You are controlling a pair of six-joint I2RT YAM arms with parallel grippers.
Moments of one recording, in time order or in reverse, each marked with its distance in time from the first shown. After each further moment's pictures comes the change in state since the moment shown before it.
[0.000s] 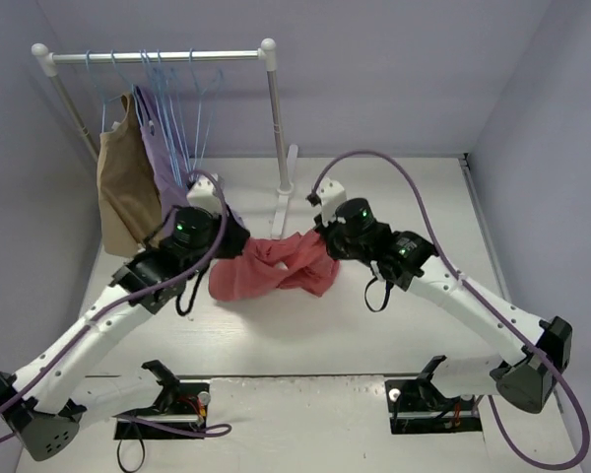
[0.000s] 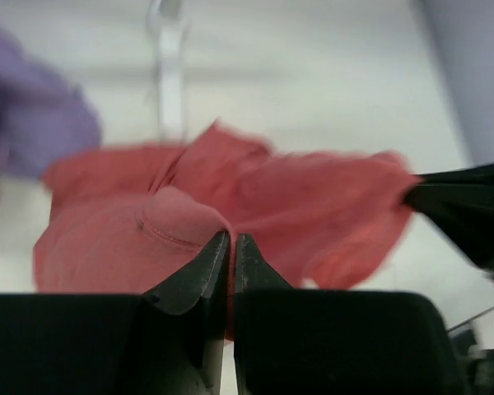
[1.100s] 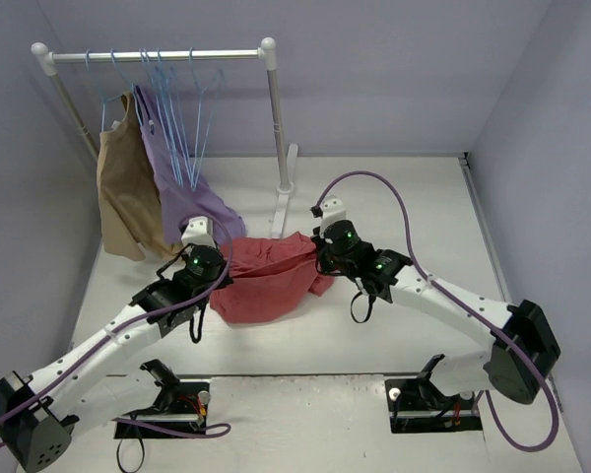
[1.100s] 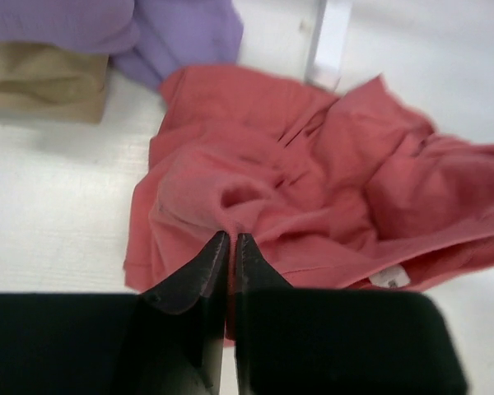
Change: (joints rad) left arm -0.001 -0.096 -0.418 0.106 -0.267 -0.122; right arm 0.007 0.048 -0.286 0.314 0.090 0.248
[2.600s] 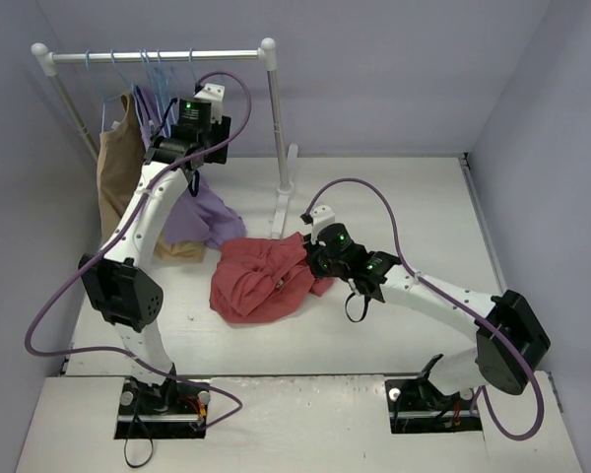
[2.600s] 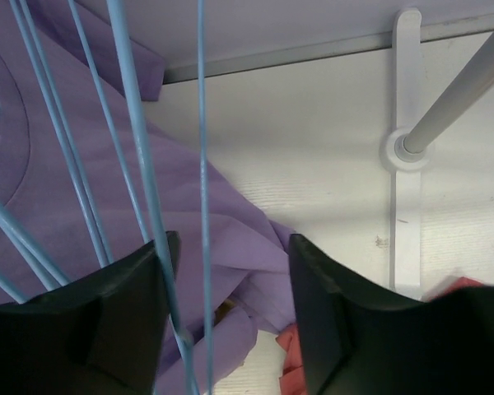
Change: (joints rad) left arm 0.400 0.898 1.262 -0.290 0.256 0.675; right arm 0.006 0.074 -0.029 0.073 -0.123 -0.007
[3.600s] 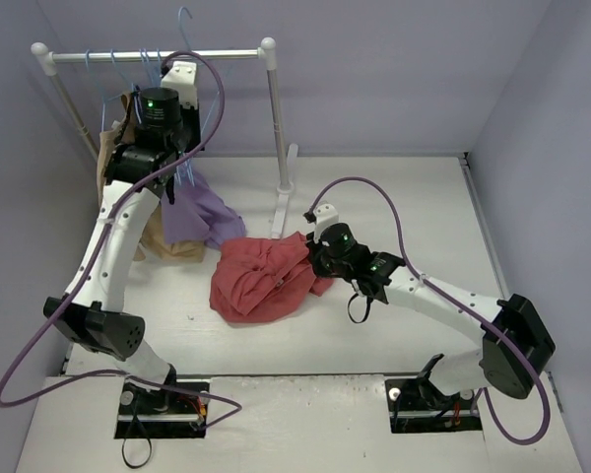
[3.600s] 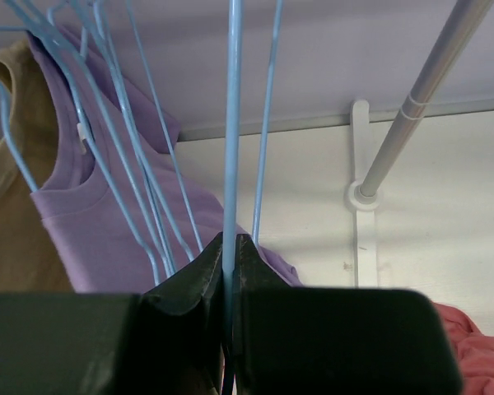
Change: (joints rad) left arm 0.000 -0.202 -0.015 0.020 0.017 -0.026; right arm 0.000 -0.030 -0.010 0.000 0.020 0.000
